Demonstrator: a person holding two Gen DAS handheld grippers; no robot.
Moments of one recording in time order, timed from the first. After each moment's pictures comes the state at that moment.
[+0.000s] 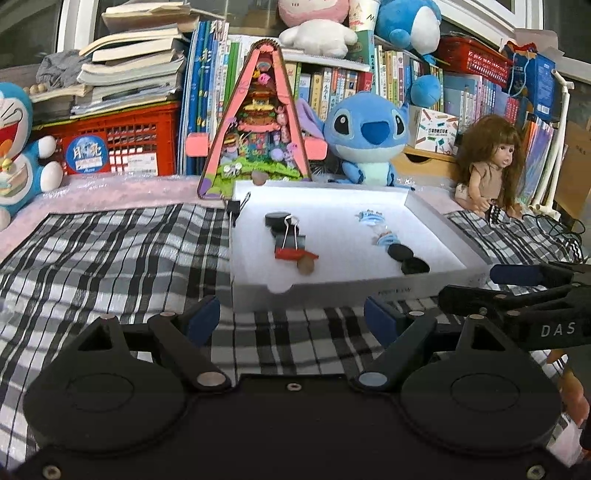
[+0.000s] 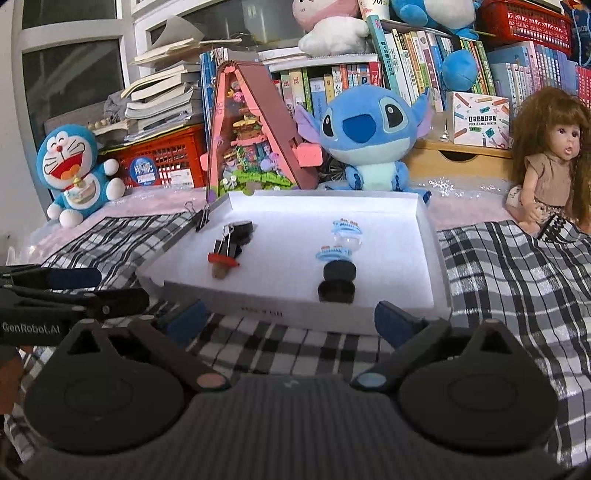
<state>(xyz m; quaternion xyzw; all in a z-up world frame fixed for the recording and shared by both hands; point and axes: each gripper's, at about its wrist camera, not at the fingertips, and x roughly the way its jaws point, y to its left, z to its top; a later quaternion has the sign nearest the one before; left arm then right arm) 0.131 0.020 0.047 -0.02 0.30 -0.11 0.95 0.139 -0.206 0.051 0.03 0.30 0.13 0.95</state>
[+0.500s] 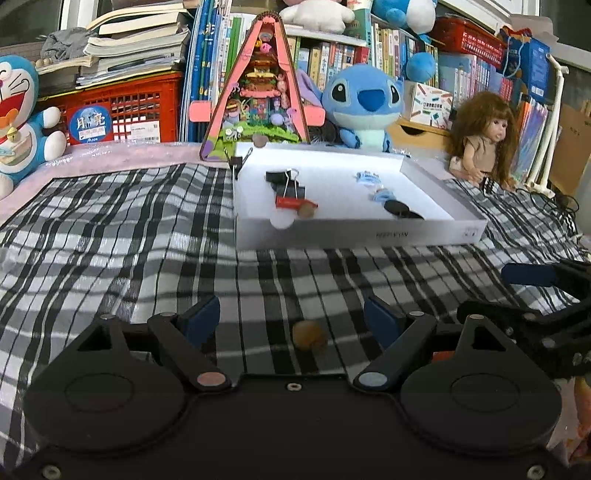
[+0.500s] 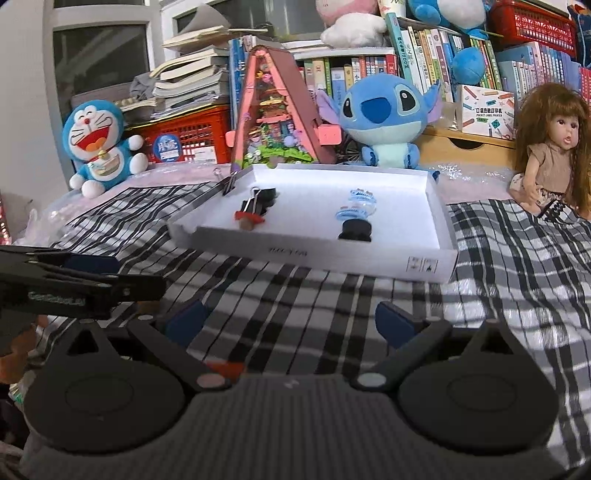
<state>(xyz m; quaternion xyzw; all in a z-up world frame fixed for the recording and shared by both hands) 0.099 0.029 0.021 -0.02 0.32 -0.12 0.94 0.085 -0.199 0.033 0.01 0.29 0.15 0.94</state>
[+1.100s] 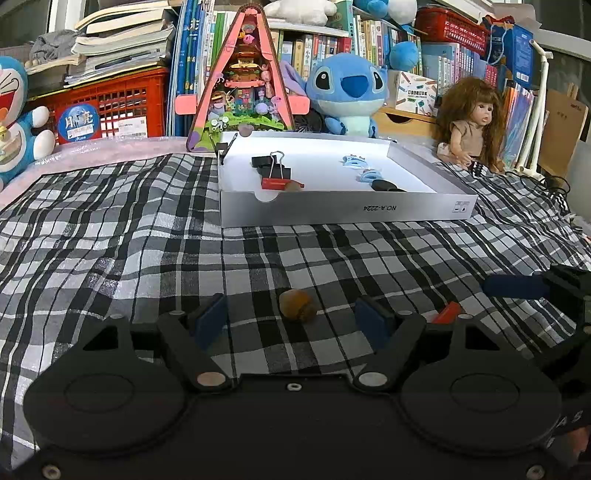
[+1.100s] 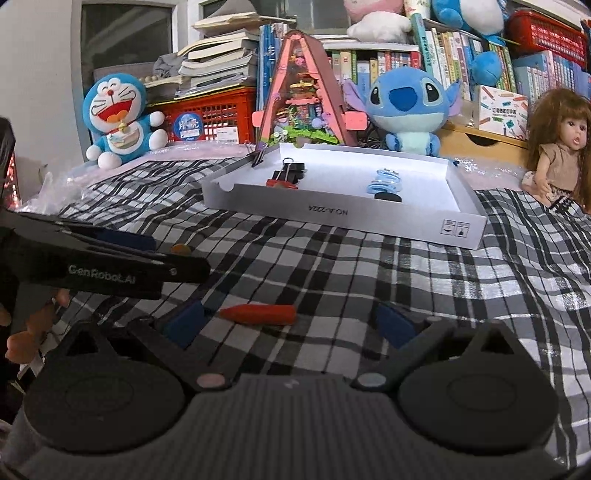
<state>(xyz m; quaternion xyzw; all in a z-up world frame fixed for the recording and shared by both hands) 0.087 0.023 0.001 -0.01 0.31 -0.13 0.94 0.054 -0.167 0.005 -0.03 0.29 0.16 0.94</state>
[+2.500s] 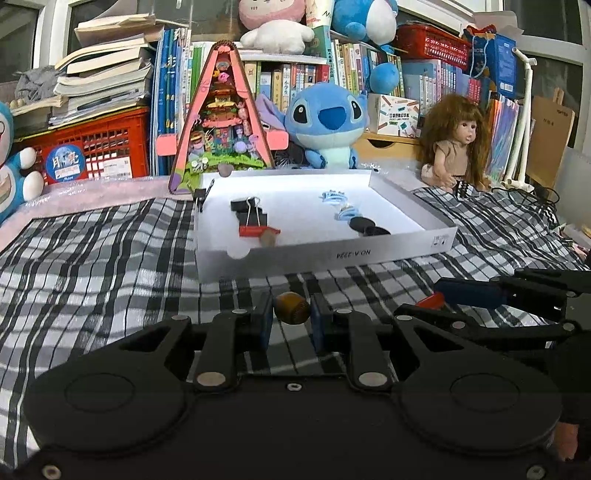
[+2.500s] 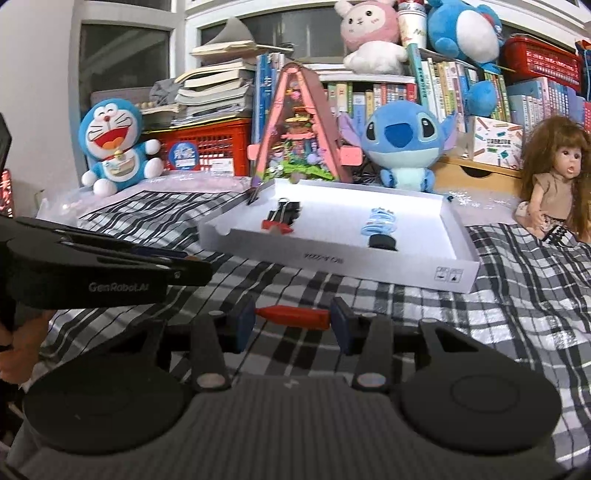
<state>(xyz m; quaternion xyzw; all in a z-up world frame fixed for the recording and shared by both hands) 0.096 0.002 0.035 0.01 0.28 -0.15 0.95 0.065 -0.167 0.030 -0.02 0.25 0.15 0.96</state>
